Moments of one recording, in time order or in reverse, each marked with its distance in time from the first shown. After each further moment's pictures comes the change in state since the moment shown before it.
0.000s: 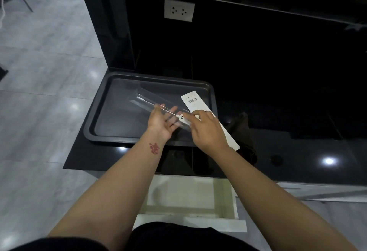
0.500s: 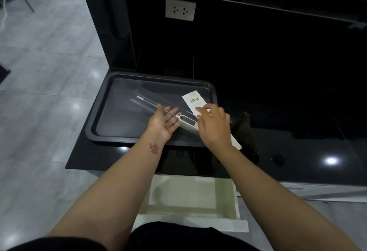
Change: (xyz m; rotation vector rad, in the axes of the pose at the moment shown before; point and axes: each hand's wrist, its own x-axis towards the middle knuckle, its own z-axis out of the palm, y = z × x) left_hand 0.001 0.003 -0.005 0.055 -0.008 -0.046; right_hand 0.005 0.005 -0.004 -0.009 0.150 0.179
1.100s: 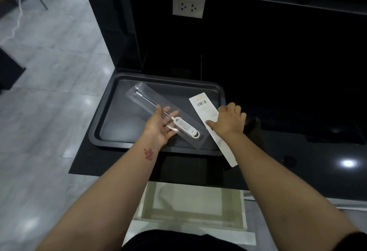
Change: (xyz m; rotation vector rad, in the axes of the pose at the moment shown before) left_hand 0.012 0.018 -0.009 0.122 0.050 -0.012; right_hand 0.058 0.036 0.025 -0.263 -0.364 0.257
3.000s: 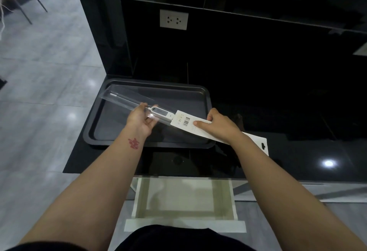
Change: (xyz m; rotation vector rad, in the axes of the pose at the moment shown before) left_hand -0.018 0.023 -0.015 -0.147 0.025 0.082; right_hand -0.066 0.019 -0.059 0.482 -0.280 -0.044
